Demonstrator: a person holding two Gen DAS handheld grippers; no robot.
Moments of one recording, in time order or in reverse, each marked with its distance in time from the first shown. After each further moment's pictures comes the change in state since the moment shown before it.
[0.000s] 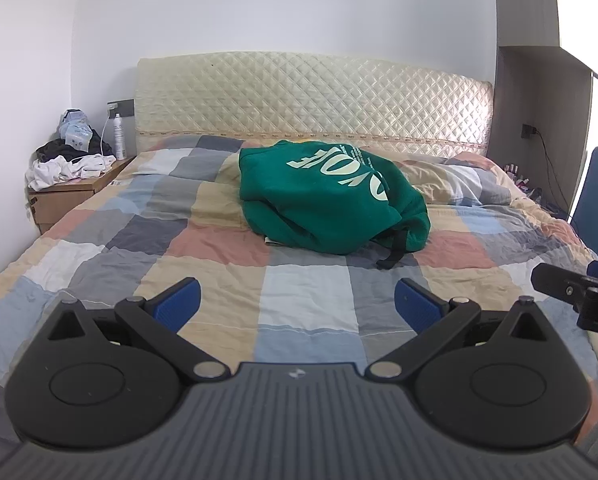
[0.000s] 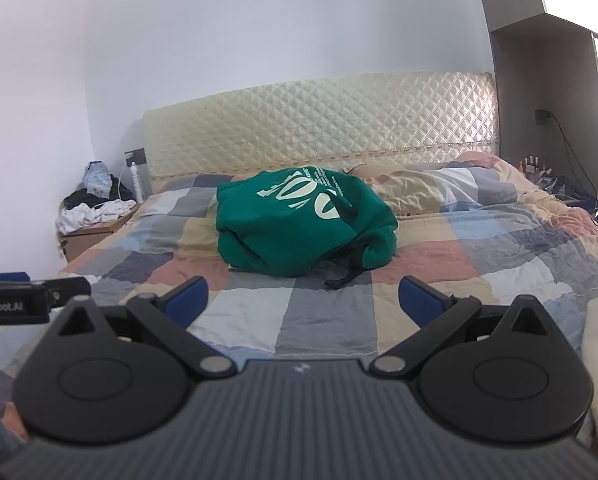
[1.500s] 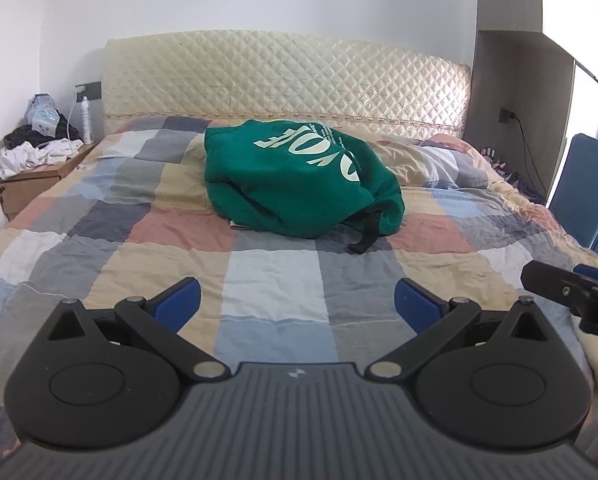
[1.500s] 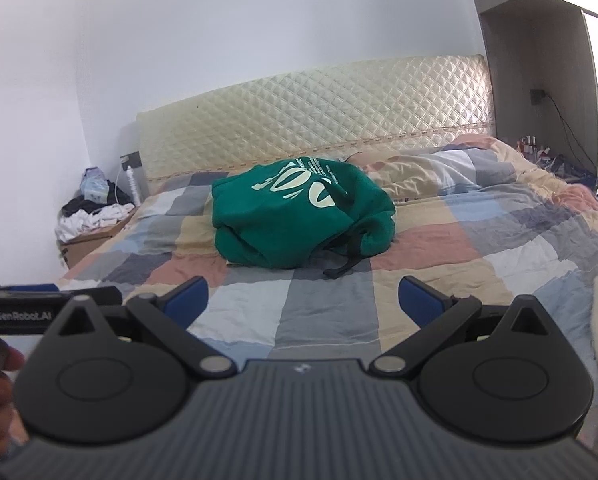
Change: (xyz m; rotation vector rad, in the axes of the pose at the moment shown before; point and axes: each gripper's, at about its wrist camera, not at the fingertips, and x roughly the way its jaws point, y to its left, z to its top) left arm 0.048 -0.011 0.004 -0.001 0.065 -0.101; right arm 0.016 -0.019 -0.006 0.080 0.017 0.021
